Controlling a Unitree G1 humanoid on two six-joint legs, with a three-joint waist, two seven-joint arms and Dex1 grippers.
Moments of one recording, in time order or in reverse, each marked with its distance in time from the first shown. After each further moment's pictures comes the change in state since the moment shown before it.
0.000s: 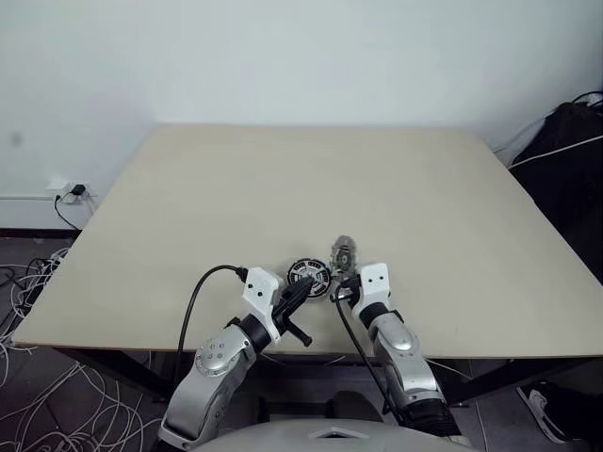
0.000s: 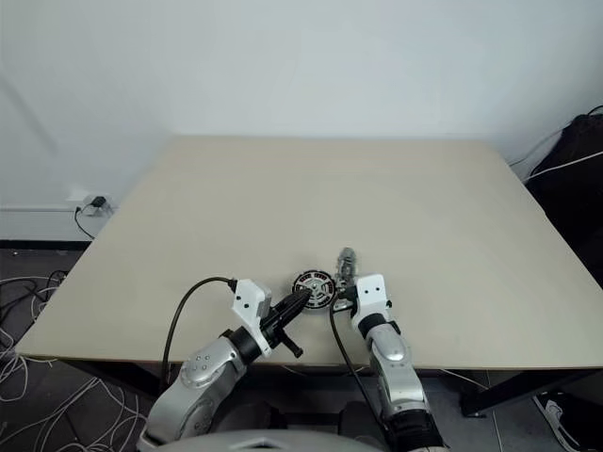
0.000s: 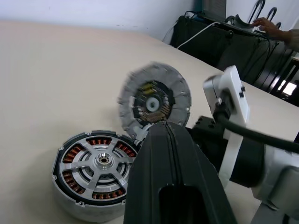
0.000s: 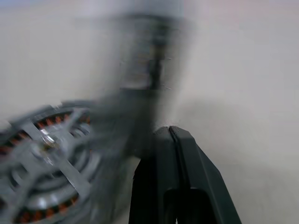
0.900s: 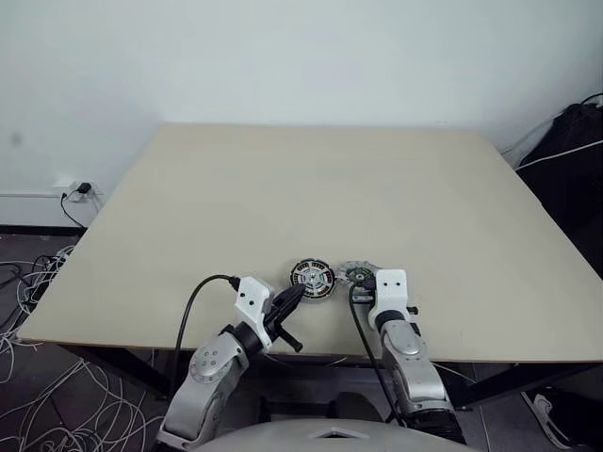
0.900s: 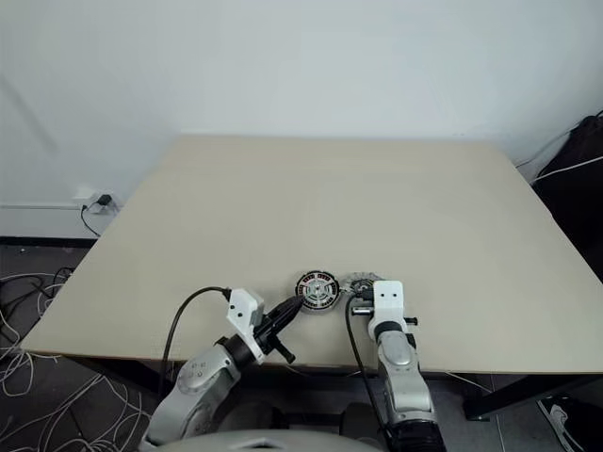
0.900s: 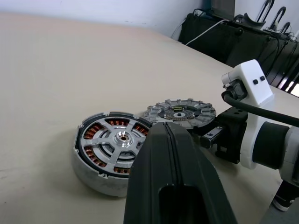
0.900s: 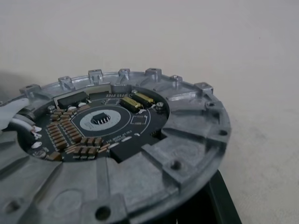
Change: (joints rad) left arm 0.018 0.006 0.040 0.130 0.001 -0.140 -0.067; right arm 0.074 0.020 -0.089 -0.101 -0.104 0.221 -0.281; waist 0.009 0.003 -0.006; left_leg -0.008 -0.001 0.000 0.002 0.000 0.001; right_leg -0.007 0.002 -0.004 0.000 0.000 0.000
